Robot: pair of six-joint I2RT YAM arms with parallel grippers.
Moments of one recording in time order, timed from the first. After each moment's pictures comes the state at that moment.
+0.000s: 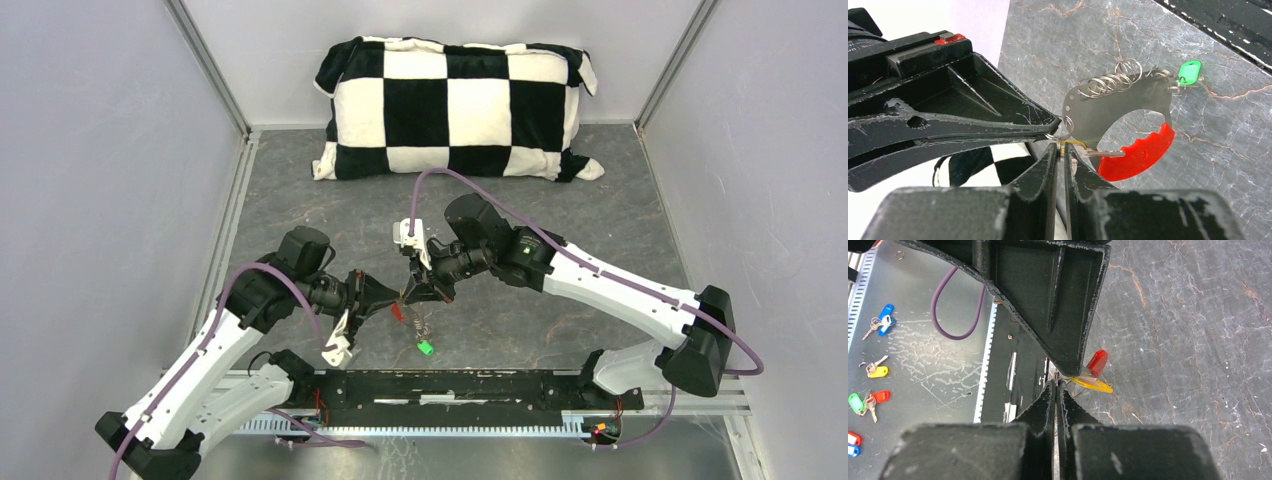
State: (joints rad) left arm -0.59 0.79 0.90 -0.95 0.91 1.90; right arm 1.00 1.37 1.24 -0.44 -0.65 -0.20
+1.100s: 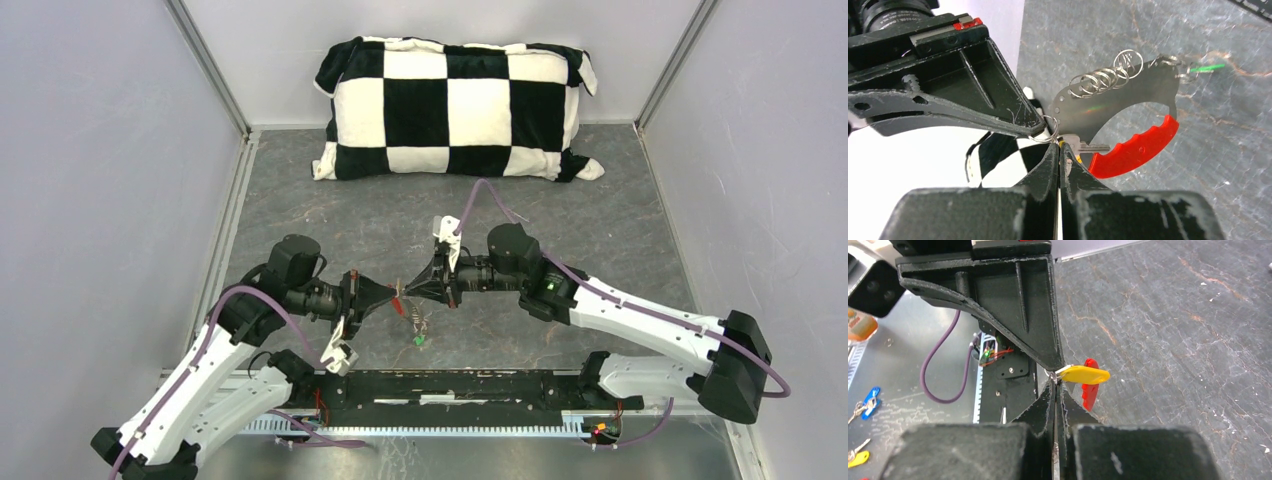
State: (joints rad) left arm -0.59 0.72 0.87 -0.91 0.86 1.93; right arm 1.00 1.17 0.90 0.05 -0.48 0.06
